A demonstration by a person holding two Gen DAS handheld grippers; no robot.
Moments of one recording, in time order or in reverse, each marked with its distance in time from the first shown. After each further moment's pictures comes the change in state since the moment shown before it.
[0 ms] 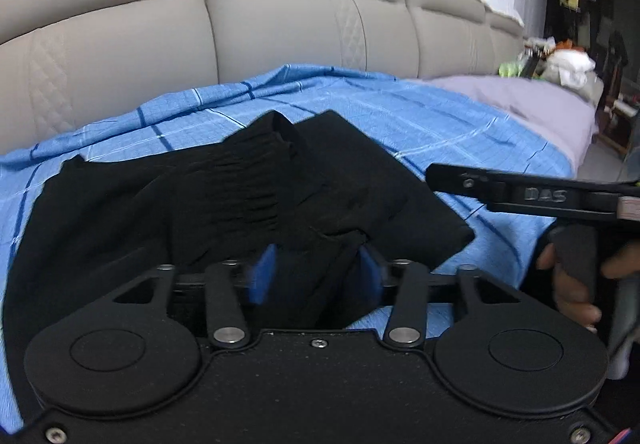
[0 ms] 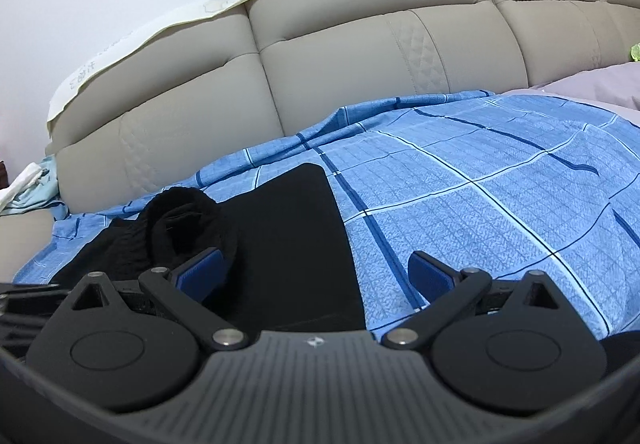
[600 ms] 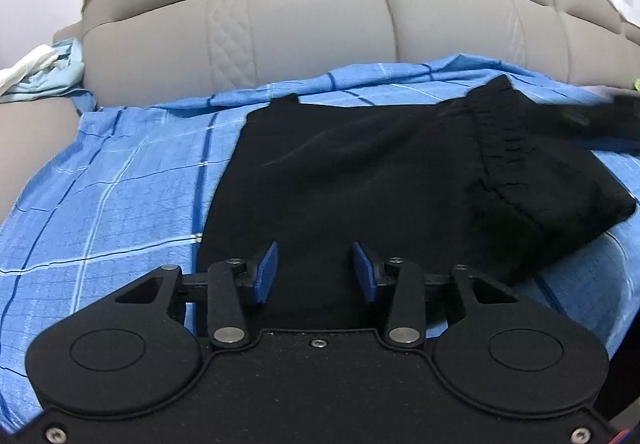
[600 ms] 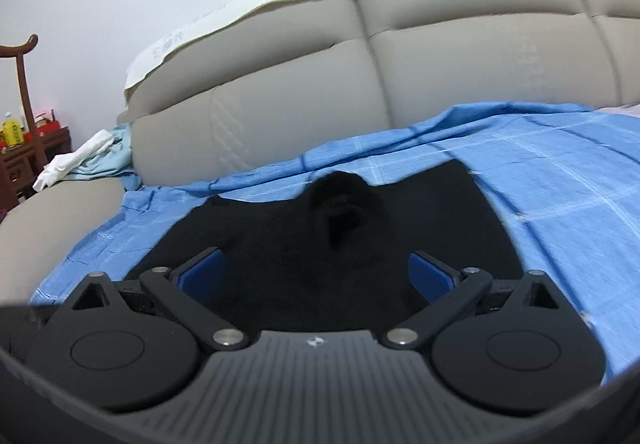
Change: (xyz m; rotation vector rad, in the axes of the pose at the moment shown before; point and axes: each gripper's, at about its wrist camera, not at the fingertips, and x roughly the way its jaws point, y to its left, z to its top) left arm -0.039 0.075 -0.047 -0.125 0.017 0.431; right arm 0.028 0.095 -0.005 -0.117 0.044 0.206
